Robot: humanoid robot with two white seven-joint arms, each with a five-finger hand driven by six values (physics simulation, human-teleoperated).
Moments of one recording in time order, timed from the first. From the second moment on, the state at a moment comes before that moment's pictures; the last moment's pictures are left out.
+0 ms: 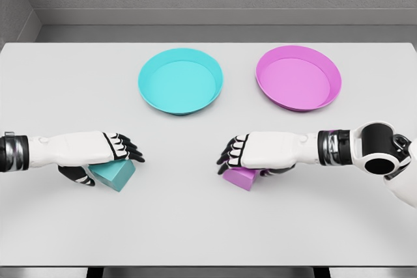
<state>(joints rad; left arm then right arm) -0.57 1.05 -0.93 -1.61 -0.28 -0.61 -0.36 -0.53 -0.71 0.75 -1.69 0.43 -0.61 0.61</state>
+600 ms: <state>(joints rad) -0.58 1.03 -0.93 -1.61 -0.28 -0.61 -0.36 -0.53 -0.70 0.71 -1.66 0.43 -0.61 0.61</state>
